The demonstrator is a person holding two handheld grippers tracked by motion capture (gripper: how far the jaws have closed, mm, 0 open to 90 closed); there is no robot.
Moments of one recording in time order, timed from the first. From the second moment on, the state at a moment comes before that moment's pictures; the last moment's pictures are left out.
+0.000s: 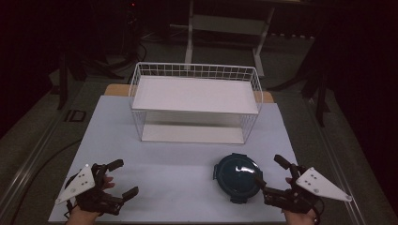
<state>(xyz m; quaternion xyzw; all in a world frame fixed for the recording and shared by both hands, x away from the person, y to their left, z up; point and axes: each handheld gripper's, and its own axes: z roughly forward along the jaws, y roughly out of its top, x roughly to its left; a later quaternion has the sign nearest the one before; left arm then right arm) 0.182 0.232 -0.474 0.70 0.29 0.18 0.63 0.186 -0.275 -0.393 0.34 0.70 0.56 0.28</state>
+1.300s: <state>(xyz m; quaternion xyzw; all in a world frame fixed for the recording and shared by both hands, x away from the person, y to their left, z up) 0.187 0.227 -0.478 0.71 0.28 0.17 0.62 0.226 -0.332 -0.491 0.46 0.78 0.40 0.17</state>
